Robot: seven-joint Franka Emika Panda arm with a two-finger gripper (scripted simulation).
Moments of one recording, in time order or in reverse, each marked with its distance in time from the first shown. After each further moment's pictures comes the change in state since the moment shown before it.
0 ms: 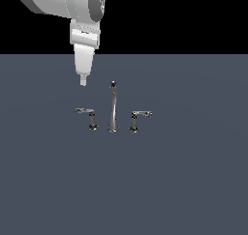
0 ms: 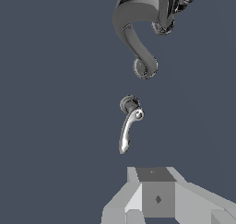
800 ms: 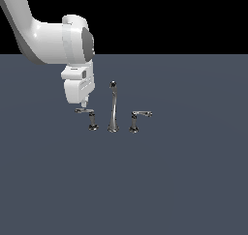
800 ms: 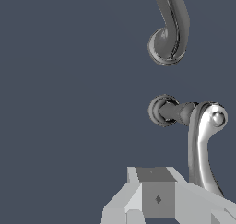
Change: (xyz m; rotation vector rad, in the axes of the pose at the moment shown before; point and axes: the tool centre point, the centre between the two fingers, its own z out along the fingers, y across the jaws) arm 0.010 -0.044 0.096 0.054 0.149 0.327
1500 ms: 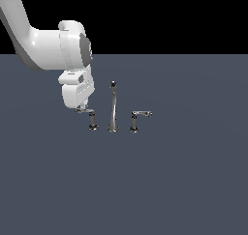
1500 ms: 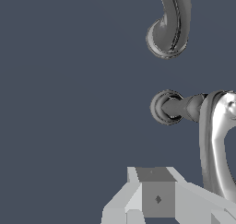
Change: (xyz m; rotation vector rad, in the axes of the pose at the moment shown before) arm -0.004 0.000 0.014 0.018 0.024 0.046
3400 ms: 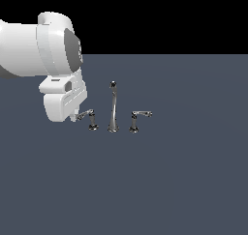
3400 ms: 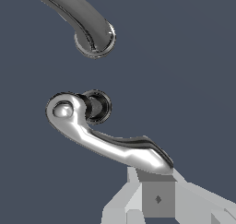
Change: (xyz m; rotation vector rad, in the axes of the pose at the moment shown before) arm 0.001 0.089 0.000 0.004 -0.006 -0.021
